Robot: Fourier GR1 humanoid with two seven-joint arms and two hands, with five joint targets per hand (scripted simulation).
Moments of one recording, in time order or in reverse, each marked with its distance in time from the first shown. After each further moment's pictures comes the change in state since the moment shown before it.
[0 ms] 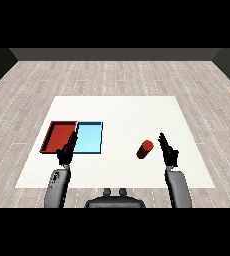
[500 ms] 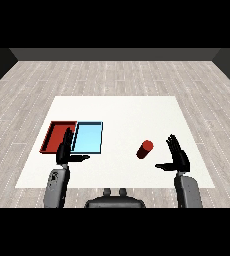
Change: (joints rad) left arm -0.007 -0.019 0.040 -0.040 0.027 0.007 -0.159; right arm 0.080 -0.049 -0.114 -0.054 -0.200 0.198 -0.144
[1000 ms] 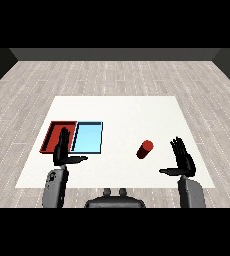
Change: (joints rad) left arm 0.006 0.006 0.036 0.013 0.046 -0.035 -0.163; right arm 0.045 -0.003 -0.055 -0.012 -0.071 0.121 -0.122
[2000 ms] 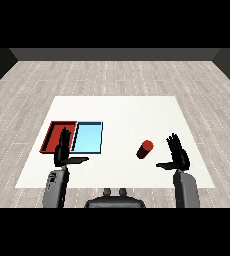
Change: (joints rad) left arm 0.014 -0.007 -0.018 -0.015 -0.007 0.016 -0.022; right arm -0.114 0.033 -0.031 0.154 0.010 0.019 -0.020
